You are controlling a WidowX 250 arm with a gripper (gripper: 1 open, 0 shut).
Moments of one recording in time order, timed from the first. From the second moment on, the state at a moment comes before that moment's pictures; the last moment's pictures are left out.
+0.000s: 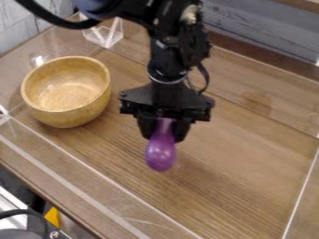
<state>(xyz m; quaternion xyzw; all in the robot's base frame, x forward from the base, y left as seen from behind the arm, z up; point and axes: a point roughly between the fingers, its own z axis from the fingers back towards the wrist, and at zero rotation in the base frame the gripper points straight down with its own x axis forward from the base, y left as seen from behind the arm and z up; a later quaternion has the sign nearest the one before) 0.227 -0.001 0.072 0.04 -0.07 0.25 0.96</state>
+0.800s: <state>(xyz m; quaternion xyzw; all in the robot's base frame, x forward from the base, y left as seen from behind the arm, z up) 0.237 0.110 0.081 0.03 -0.12 0.31 0.94</state>
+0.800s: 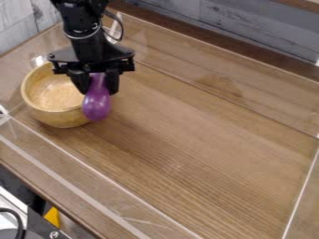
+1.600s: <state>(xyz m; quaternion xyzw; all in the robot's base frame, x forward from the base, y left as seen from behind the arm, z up) 0.244 0.136 0.076 0.06 -0.13 0.32 0.94</state>
